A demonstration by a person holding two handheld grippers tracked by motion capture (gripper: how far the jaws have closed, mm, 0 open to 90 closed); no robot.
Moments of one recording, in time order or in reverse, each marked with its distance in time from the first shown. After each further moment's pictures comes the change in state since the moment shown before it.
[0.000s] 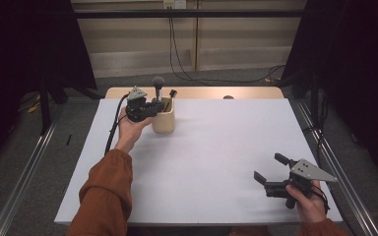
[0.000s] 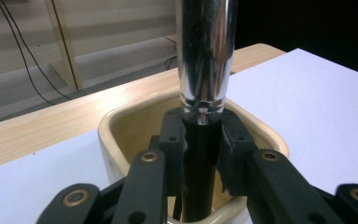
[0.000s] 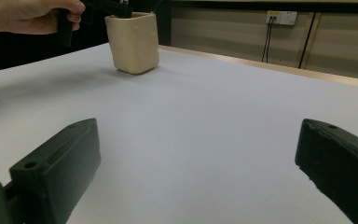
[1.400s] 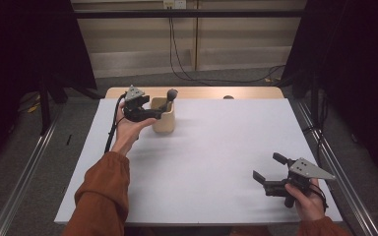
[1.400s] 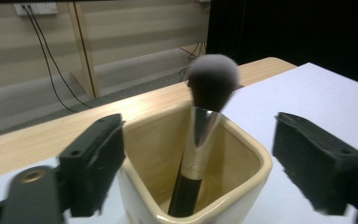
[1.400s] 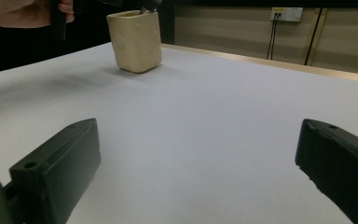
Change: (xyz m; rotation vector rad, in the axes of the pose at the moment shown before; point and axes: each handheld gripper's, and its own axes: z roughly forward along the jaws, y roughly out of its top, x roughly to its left) left arm -0.011 0.009 -0.017 -0.029 0.068 -0.040; right arm -0.003 -0.002 0.005 0.006 0.019 0.012
